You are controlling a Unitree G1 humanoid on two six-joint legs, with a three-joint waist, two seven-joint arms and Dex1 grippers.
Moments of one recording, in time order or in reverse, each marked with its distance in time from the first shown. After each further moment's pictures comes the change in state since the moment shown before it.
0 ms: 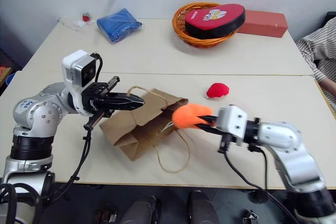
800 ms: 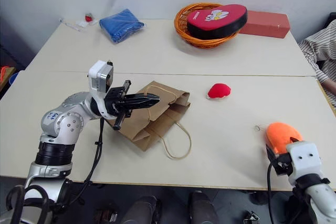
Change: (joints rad) left arm 0.063 -0.140 -0.029 0.036 0.109 -0.160 0.141; right arm 0.653 0.225 -0.562 -0.001 -0.187 0.044 -0.559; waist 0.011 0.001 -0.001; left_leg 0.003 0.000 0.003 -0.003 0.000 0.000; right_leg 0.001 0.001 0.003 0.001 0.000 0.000
